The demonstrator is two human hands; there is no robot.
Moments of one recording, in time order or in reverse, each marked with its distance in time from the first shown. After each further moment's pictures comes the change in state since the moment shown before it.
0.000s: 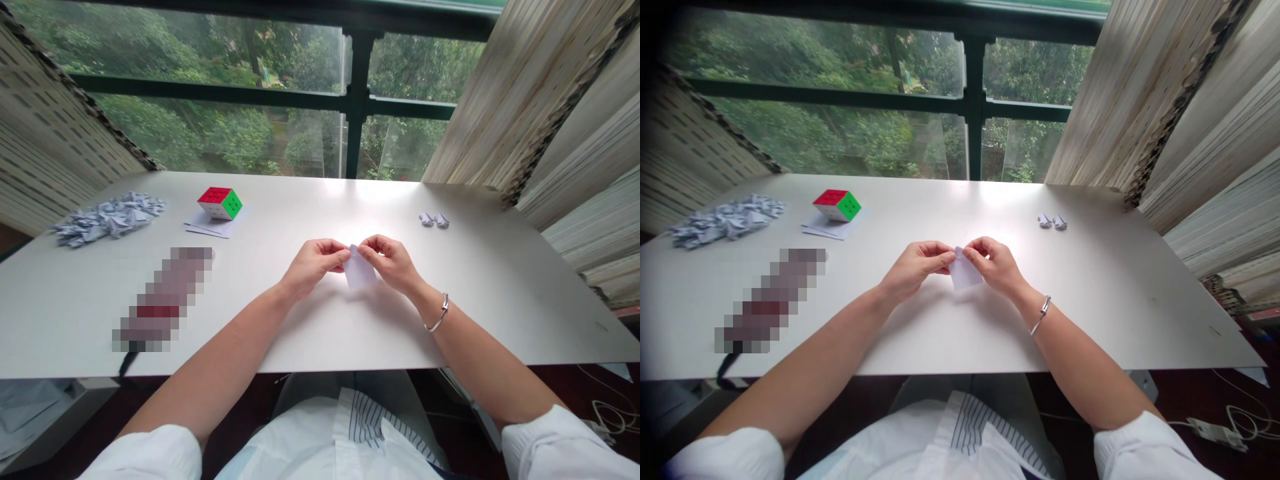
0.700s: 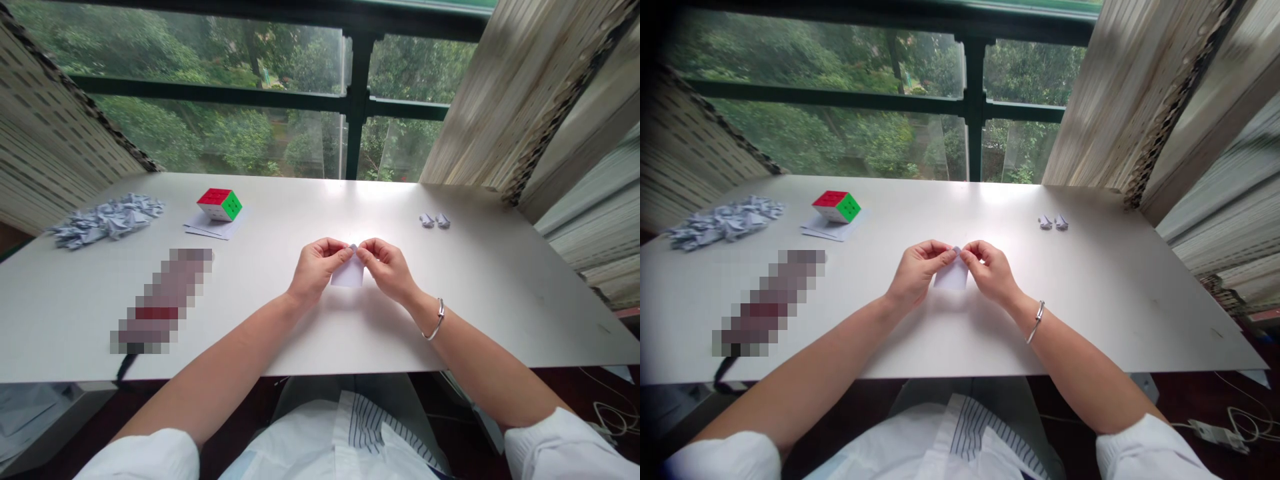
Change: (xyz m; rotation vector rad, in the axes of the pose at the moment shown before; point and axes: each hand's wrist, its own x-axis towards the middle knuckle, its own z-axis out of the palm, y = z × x) left_hand -0.001 -0.011 0.017 -0.175 0.221 0.086; right_hand -0.007 0.000 0.014 0.112 0.048 -0.027
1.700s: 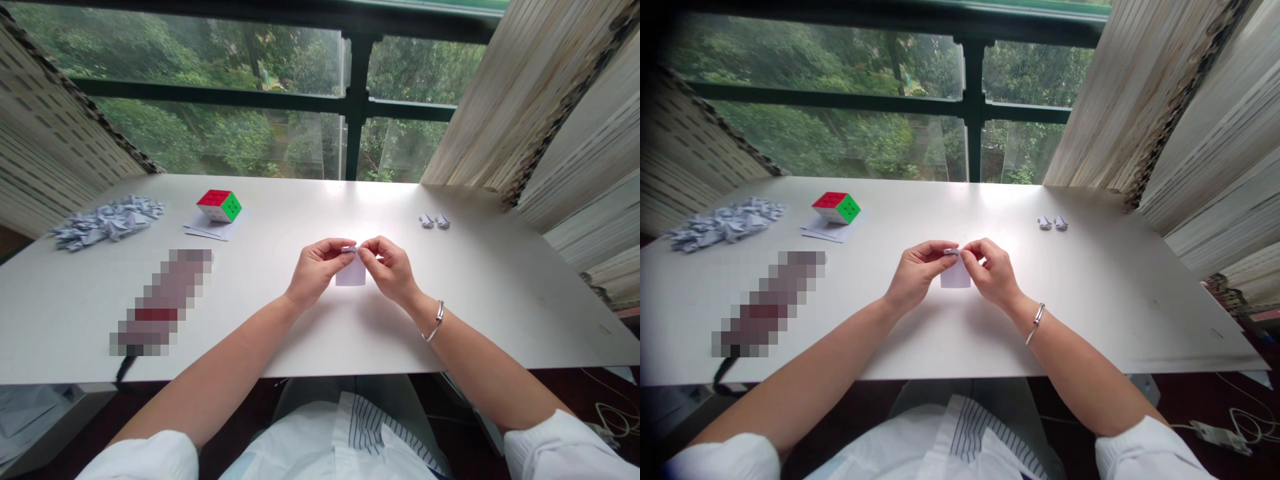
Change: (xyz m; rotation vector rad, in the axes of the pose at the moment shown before) left_hand -0.003 0.001 -0.001 -0.016 -0.109 0.104; right_hand -0.003 -0.005 -0.001 -0.140 0.067 -0.134
